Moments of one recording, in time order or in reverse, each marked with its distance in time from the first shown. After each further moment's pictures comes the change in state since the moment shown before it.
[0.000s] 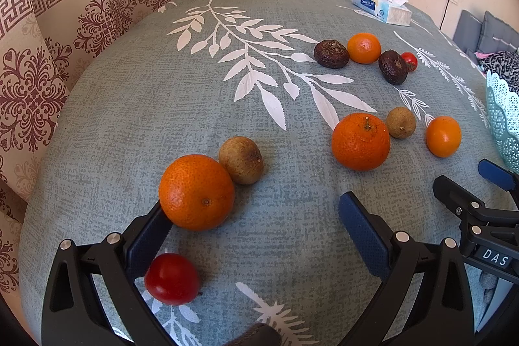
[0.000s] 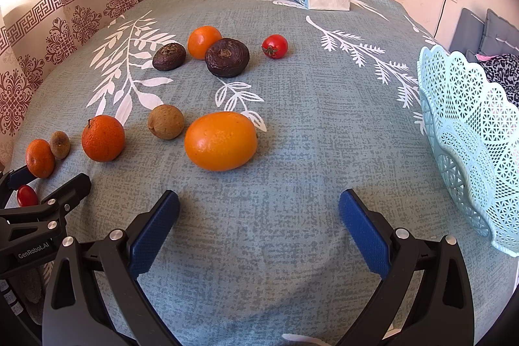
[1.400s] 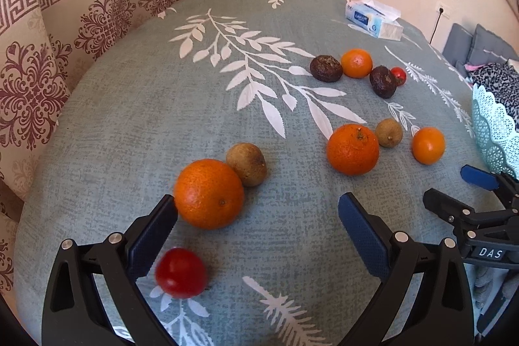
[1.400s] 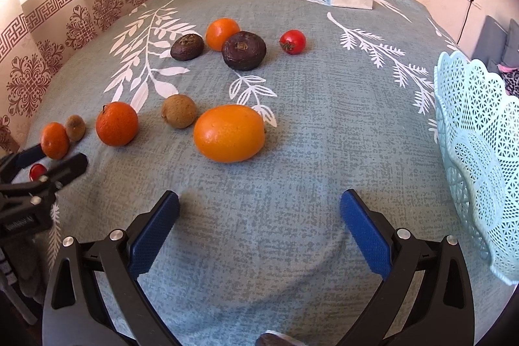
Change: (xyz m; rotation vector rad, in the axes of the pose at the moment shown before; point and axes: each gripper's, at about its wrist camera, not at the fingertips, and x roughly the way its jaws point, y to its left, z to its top) left arm -0.019 0.016 -0.004 -0.023 -0.064 -0.057; right arm 0.000 -0.007 0.001 -0.078 0.042 0.090
